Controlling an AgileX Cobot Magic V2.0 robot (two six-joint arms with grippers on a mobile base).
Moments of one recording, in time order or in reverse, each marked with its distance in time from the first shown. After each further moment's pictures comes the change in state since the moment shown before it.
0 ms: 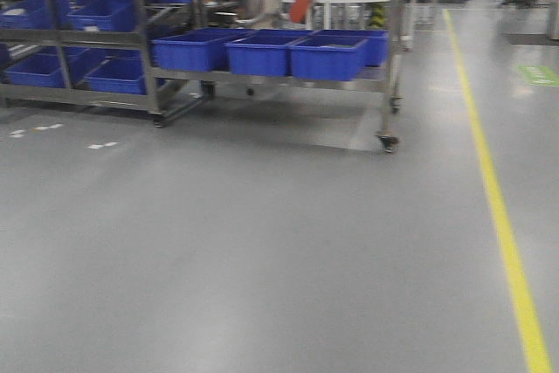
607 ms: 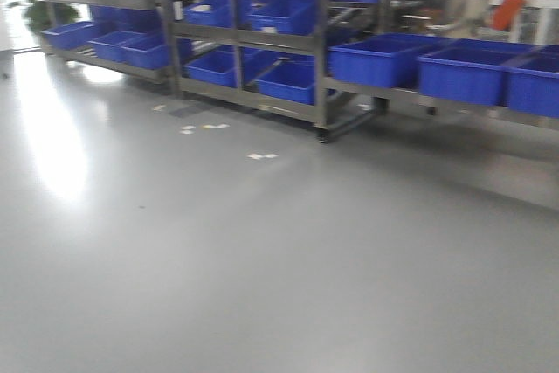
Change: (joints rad) left arm 0.000 0.000 0.000 0.000 0.000 0.000; right arm 0.000 0.000 0.000 -0.002 0.002 0.000
